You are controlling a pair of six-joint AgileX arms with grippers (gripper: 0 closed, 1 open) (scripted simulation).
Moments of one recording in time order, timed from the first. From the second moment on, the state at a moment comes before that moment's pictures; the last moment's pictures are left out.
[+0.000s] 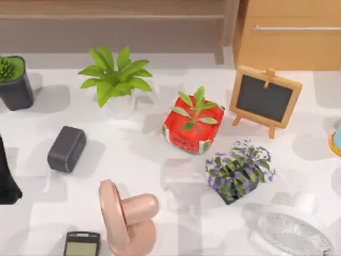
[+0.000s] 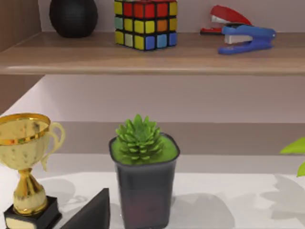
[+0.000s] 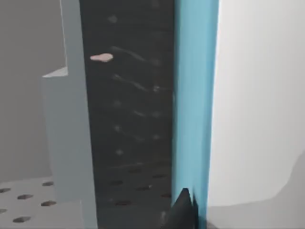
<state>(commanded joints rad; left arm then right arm) 0.00 0.00 0.00 0.00 0.00 0.00 -0.52 1.88 0.90 0.69 -0.46 1.45</state>
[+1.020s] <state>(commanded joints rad) 0.00 0.00 0.00 0.00 0.00 0.00 -0.48 1.97 1.01 0.68 -0.42 1.46</state>
